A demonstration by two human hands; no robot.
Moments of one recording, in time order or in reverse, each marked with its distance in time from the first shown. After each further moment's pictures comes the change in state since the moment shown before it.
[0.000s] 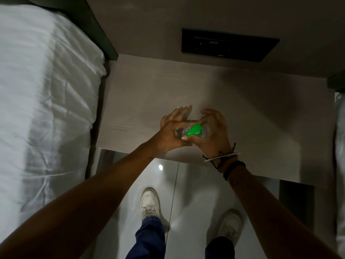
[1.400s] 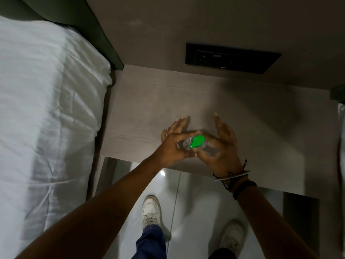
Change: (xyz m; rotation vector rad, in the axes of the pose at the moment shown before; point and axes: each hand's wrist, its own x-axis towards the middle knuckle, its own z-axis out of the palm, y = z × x) left_hand -0.003 -0.008 0.012 -0.067 0.094 -0.034; right_hand -0.013 0.013 -0.014 -0.195 -0.082 -0.118
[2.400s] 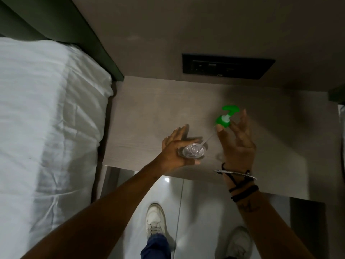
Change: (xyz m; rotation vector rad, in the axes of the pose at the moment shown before) left_hand 0.007 0.002 -0.003 -0.030 -0.109 -0.111; right_hand 0.020 -0.034 -0.029 0.705 0.546 0.357
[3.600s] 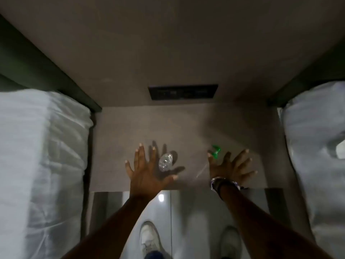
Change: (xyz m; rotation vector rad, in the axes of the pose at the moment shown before) left_hand -0.048 0.024 0.004 0.611 0.366 -0.126; right_hand 0.001 0.052 -0.082 -1.272 -0.018 0.490
